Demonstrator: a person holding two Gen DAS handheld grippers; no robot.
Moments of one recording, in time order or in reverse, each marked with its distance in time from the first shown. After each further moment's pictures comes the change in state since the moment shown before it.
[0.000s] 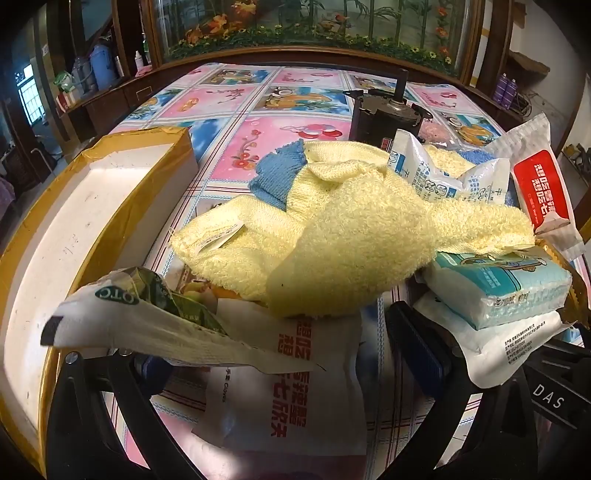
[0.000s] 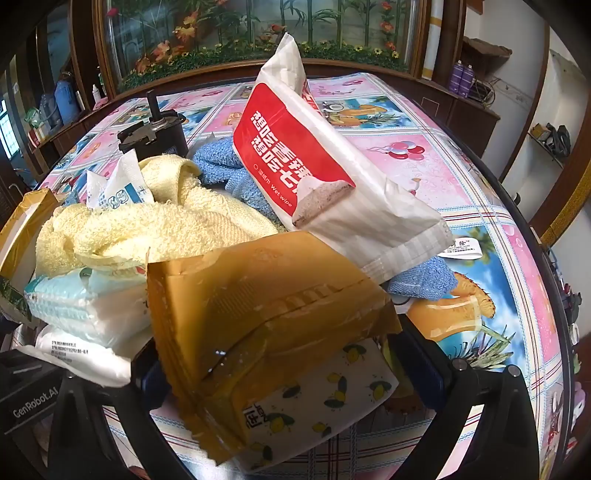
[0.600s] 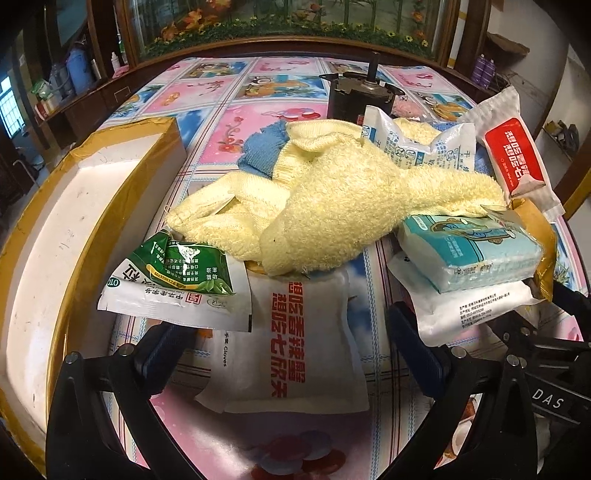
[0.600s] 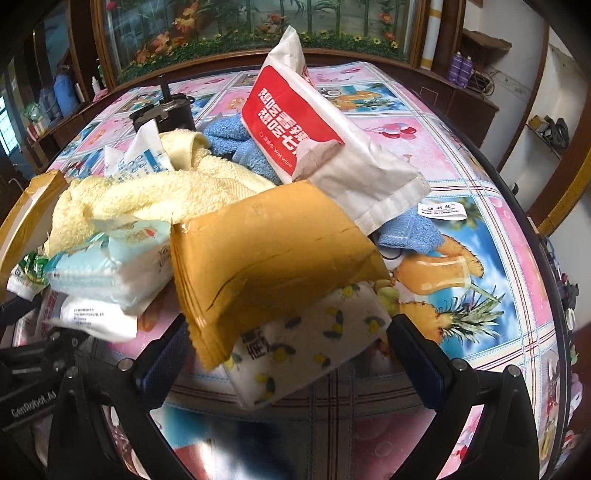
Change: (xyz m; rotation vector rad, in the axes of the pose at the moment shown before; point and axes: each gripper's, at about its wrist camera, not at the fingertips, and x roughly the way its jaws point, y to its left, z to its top) left arm -0.011 0.005 -0.009 0.072 0.056 -0.077; right arm -0.015 0.000 -0.019 -0.027 0.053 0.018
